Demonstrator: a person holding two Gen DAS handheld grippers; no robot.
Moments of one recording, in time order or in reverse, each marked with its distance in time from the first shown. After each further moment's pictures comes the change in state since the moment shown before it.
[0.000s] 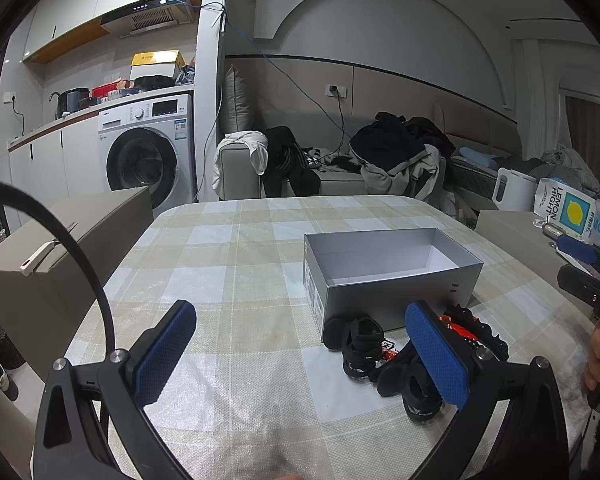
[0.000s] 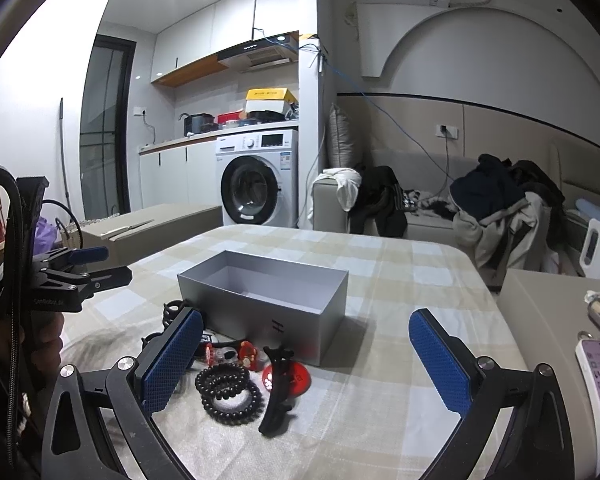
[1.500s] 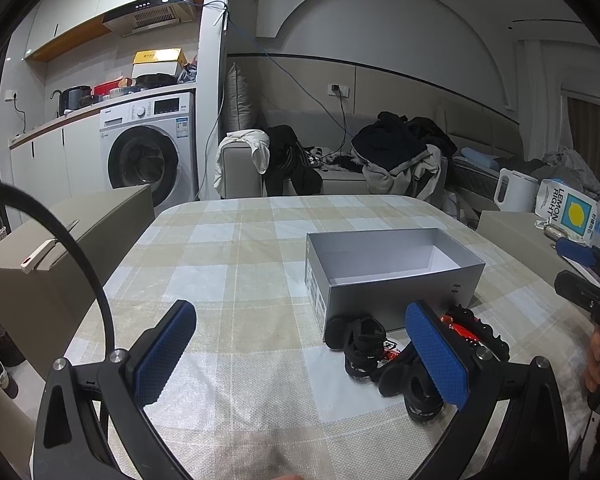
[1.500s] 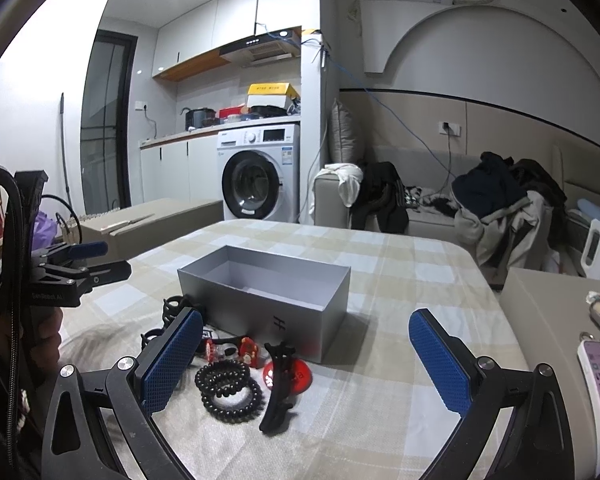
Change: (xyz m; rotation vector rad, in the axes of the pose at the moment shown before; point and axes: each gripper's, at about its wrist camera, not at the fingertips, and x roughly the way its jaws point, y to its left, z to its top) left arm 0.001 -0.001 0.000 -0.007 0.006 0.009; right arm 0.002 0.005 0.001 -0.014 0.026 0.002
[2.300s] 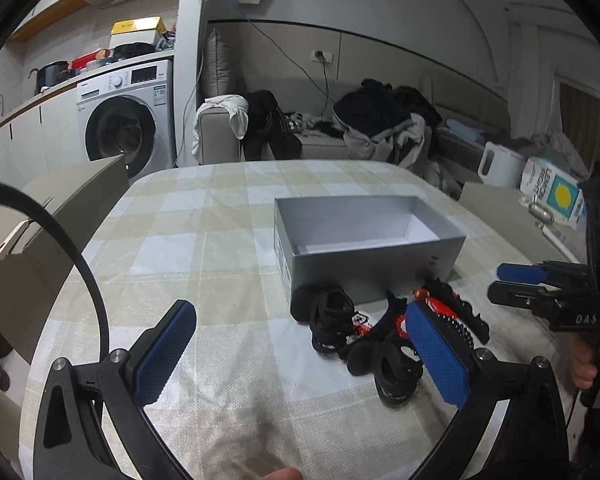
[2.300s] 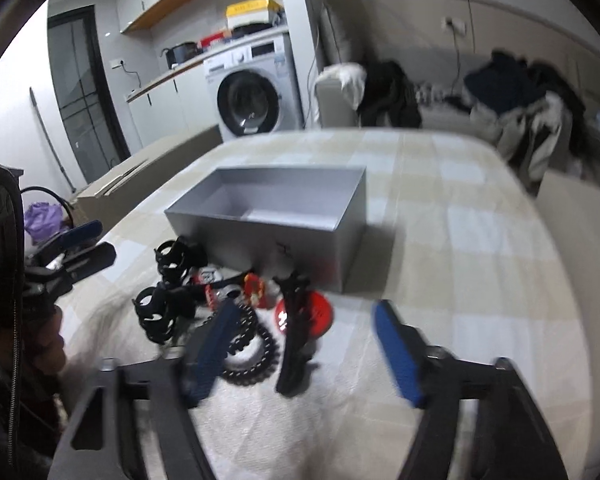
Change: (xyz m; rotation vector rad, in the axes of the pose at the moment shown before) left arm 0.013 -0.015 -0.001 0.008 0.143 -0.074; right arm 0.049 -0.015 -0.010 0.175 0.378 0.101
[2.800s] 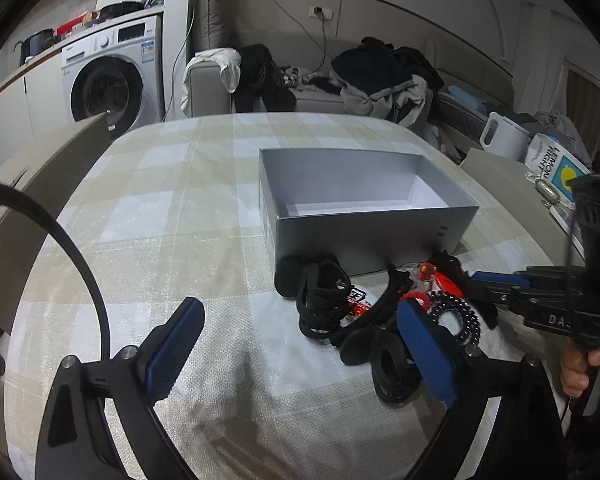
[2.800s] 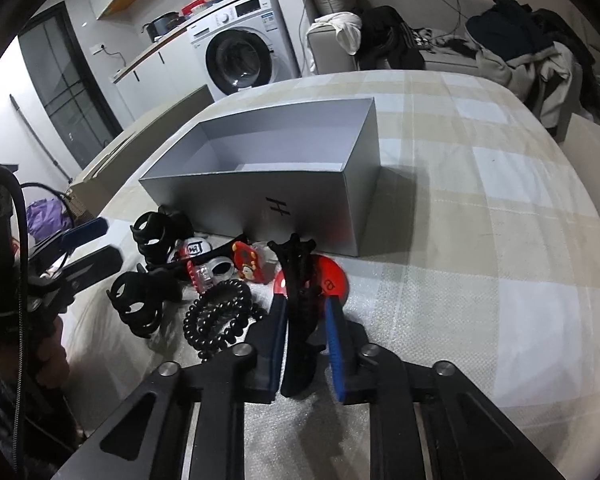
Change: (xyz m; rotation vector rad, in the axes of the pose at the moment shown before) left arm 0.026 -0.003 0.002 -0.037 0.177 -0.025; right arm 0.031 -0.003 -0.004 0.065 0.161 0.021
